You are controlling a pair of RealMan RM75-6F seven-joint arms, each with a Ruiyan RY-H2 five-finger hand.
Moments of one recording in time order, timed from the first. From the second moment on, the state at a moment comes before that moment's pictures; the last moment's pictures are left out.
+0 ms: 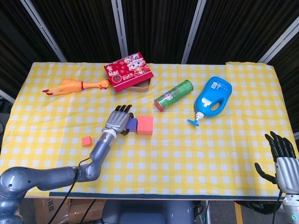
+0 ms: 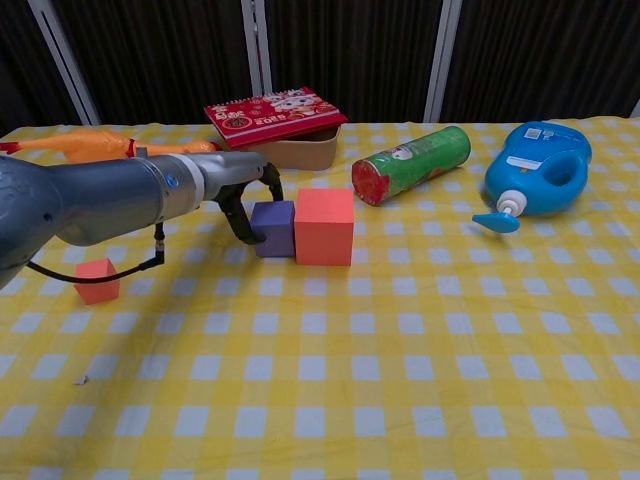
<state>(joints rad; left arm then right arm) -1.08 -1.74 -0.24 -1.27 0.51 0.85 0.65 0.03 -1.09 0.07 -1.64 -1.53 1.55 0.12</state>
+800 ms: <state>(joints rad) -1.02 -1.64 -0.21 -1.44 0.53 0.92 0.62 0.03 -1.09 0.07 -1.63 -1.55 1.56 0.12</state>
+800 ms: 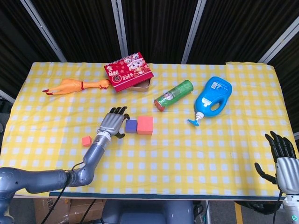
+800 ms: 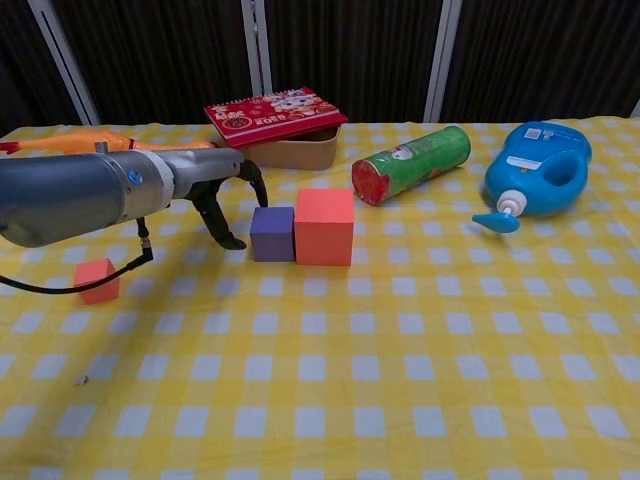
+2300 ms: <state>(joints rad) -0.65 -1.52 -0.09 -1.65 0.61 1.25 0.65 0.03 -1.10 0.07 -1.63 -1.56 1.57 0.11</state>
